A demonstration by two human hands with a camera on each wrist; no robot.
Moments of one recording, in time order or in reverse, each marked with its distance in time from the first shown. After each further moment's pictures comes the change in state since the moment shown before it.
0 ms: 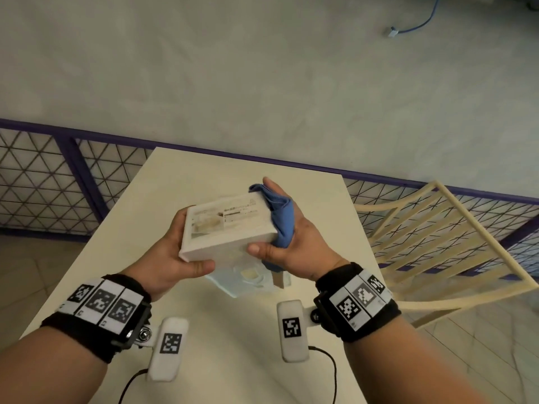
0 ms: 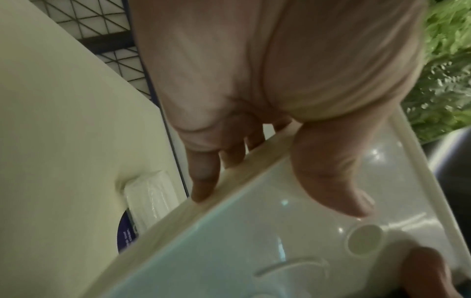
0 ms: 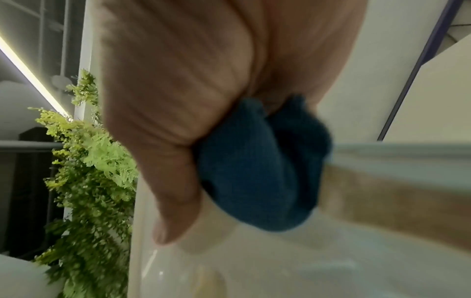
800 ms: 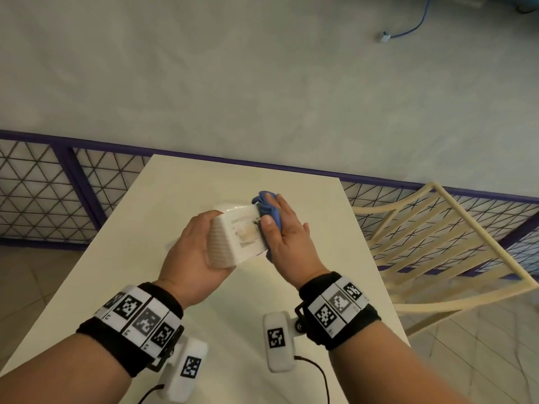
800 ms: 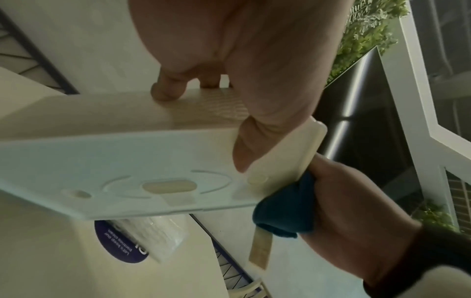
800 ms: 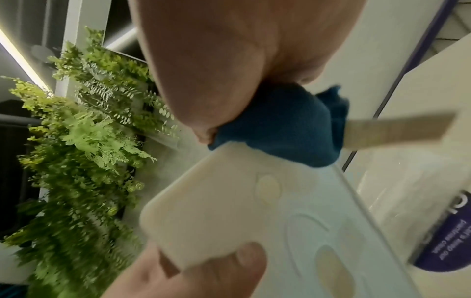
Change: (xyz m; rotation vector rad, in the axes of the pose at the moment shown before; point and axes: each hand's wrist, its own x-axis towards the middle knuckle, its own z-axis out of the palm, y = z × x) left_hand 0.018 0.001 0.045 0.809 0.412 0.224; right_hand 0.010 0.020 0.020 -0.223 0.278 0.208
